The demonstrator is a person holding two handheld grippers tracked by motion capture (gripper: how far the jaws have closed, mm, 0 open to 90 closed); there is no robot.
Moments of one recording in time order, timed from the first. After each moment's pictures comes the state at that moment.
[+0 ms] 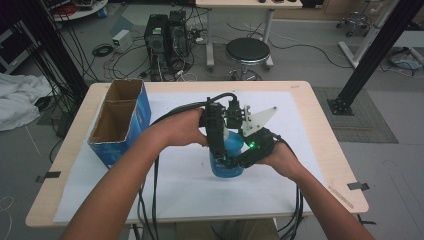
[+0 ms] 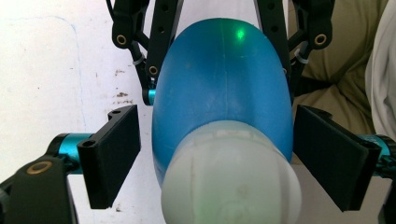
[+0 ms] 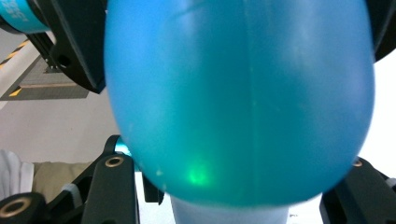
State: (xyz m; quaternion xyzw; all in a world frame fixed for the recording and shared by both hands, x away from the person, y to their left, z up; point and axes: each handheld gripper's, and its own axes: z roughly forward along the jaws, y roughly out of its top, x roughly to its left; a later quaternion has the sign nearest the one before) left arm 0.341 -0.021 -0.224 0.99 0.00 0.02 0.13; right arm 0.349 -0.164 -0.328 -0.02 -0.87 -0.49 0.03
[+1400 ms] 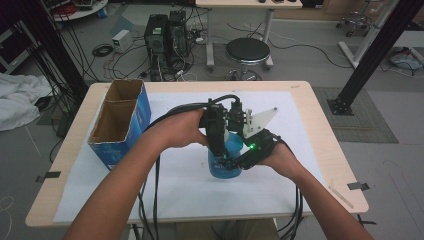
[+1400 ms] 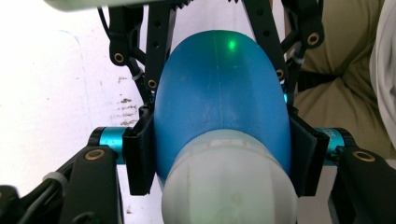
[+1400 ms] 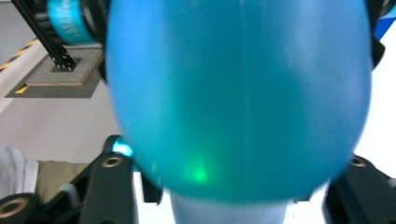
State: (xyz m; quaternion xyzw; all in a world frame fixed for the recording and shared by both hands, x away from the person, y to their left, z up) left arm 0.333 -0.023 -0.216 0.99 -0.03 0.04 0.12; right arm 0.346 -0.164 -0.325 0.00 -0.86 -0.51 0.03
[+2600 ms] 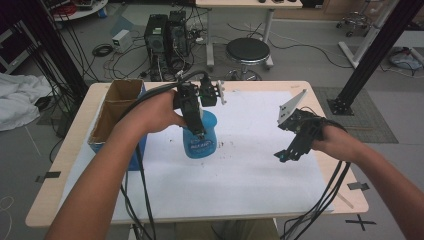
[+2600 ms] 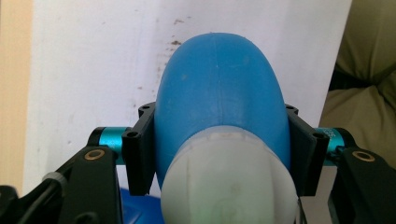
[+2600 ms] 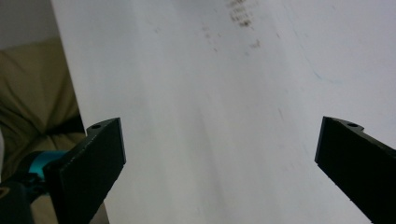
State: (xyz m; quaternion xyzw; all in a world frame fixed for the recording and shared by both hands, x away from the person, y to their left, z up) left arm 0.359 0.031 -0.192 0.99 0.10 0.08 0.11; right arm 0.361 -0.255 -0.278 -0.14 -0.96 -0.22 -0.06
